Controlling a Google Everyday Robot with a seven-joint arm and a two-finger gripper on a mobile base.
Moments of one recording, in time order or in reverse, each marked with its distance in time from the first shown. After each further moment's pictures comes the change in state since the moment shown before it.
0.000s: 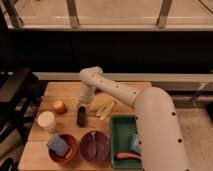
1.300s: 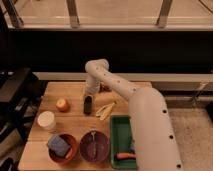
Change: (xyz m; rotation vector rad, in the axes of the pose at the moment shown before) arm 0.071 -0.015 -0.023 0.010 0.101 -0.057
